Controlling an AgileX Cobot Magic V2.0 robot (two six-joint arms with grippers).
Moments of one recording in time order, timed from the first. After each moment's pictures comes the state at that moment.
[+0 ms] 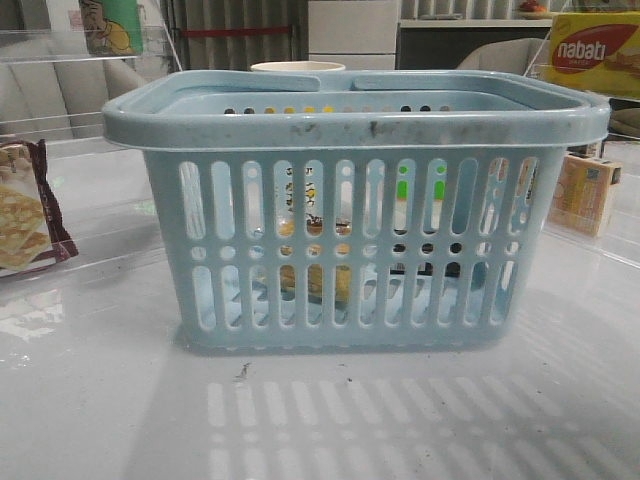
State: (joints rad) left arm -0.02 -0.01 0.01 0.01 0.08 0.02; right arm 0.46 0.65 -0.66 0.09 0.68 -0.09
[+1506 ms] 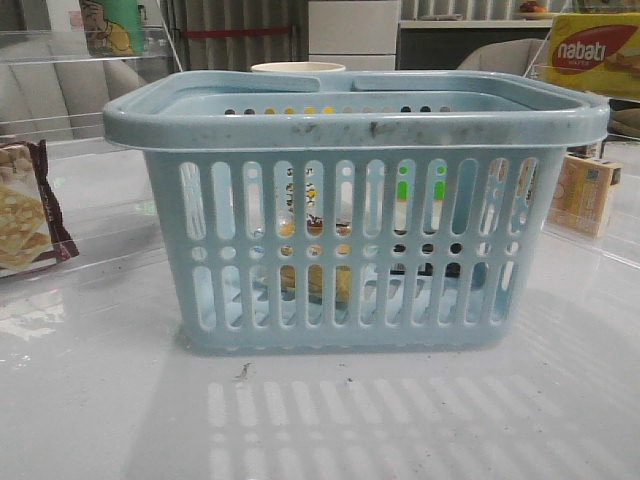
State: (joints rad) left arm -0.02 -0.01 0.01 0.01 0.08 0.02; right arm 0.03 -0.01 0.03 0.04 0.11 -0.12
